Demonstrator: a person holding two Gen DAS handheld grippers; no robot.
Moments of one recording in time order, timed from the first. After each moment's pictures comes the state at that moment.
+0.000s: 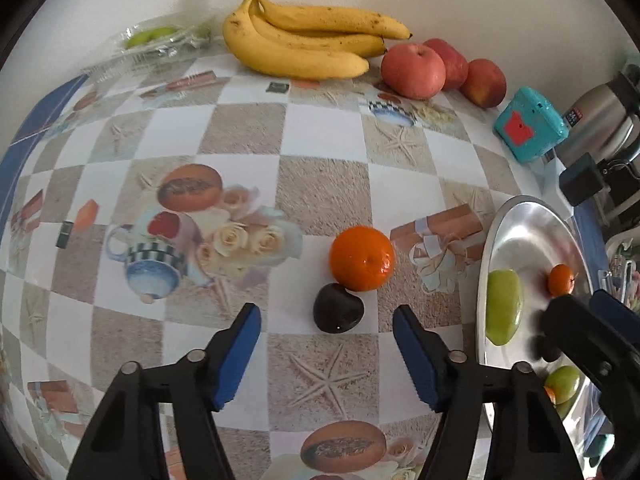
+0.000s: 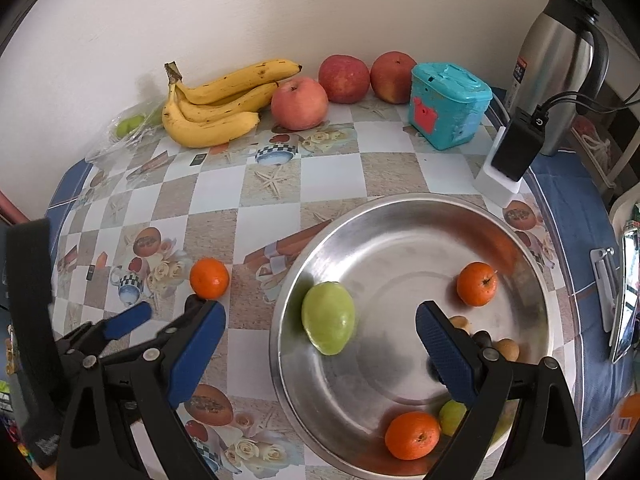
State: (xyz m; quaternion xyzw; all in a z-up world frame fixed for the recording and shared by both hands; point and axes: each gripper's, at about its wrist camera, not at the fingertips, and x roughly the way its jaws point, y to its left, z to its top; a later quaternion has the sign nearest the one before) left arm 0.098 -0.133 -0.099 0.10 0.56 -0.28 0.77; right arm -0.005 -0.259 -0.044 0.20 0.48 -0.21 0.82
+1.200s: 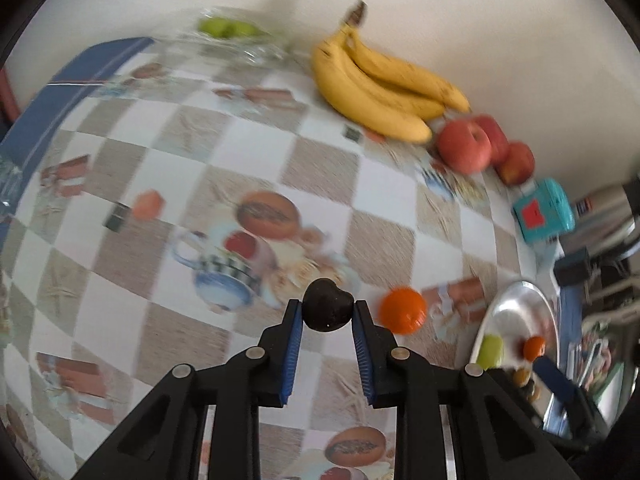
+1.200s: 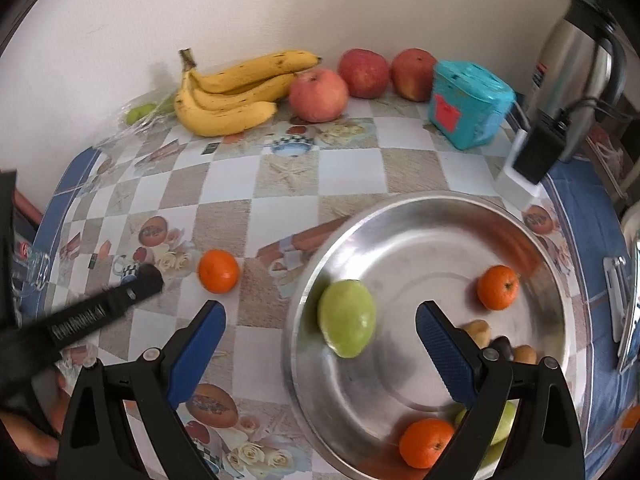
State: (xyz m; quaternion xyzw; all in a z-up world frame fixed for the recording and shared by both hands) left arm 0.141 -0.079 -0.059 -0.01 0.57 -0.23 0.79; right arm 0.007 -0.246 -0.054 0.18 0.49 -0.19 0.83
